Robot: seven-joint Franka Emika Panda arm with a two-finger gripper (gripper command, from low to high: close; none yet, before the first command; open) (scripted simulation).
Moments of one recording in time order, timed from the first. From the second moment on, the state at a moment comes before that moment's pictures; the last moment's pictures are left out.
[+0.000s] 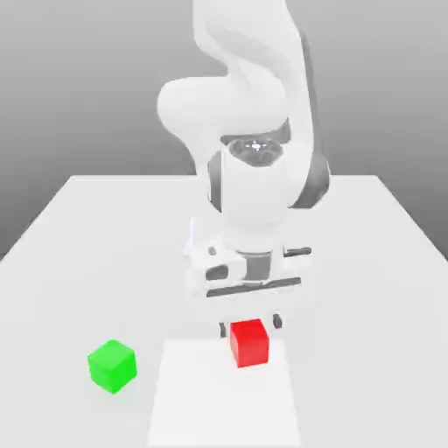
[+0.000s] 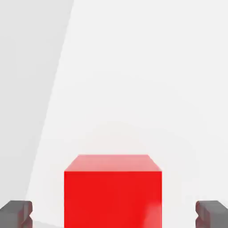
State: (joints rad) arm 0.11 0.17 0.01 -2.88 -0.01 3.05 0.67
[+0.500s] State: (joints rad) arm 0.11 -0.05 0.01 -2.91 0.00 2.86 0.67
